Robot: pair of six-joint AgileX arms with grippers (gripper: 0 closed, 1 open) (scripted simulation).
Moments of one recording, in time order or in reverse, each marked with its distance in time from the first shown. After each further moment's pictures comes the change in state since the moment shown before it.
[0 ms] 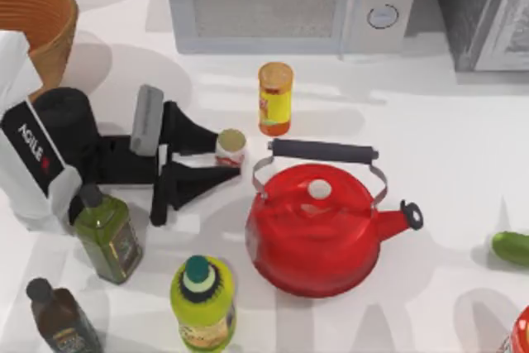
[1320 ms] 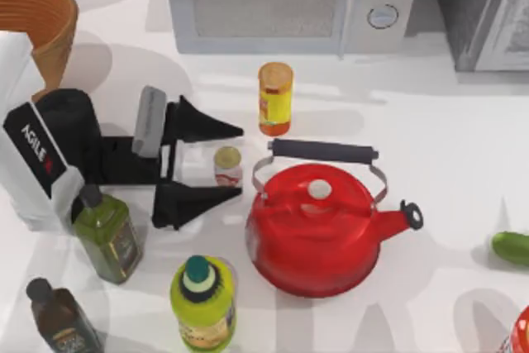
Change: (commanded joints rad) left arm -0.005 0.005 0.000 0.003 0.002 -0.001; right arm 0.000 0.000 0.000 0.000 0.000 0.000
